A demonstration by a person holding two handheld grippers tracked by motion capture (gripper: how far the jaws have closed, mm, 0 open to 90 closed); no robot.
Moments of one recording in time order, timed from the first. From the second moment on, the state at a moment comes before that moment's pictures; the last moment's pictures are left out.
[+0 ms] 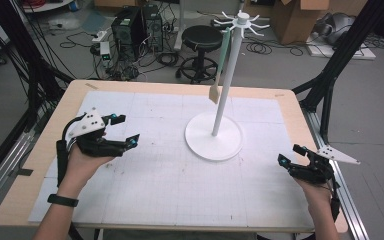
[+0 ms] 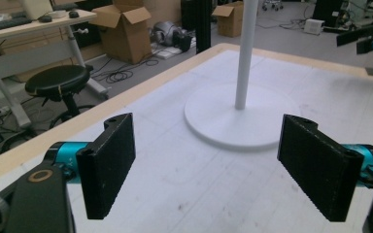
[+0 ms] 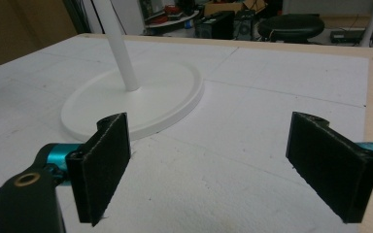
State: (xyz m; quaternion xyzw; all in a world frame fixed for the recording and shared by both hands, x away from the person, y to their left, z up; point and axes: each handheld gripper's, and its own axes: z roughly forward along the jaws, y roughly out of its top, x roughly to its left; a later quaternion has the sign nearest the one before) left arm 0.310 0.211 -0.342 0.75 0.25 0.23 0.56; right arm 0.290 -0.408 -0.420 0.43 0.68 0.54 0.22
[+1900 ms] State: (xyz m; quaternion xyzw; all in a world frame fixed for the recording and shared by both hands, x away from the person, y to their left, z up) left arm 0.296 0.292 -0.413 0.72 0.34 0.27 0.55; right arm 0.290 -0.407 -0.424 0.43 0.70 0.53 0.22
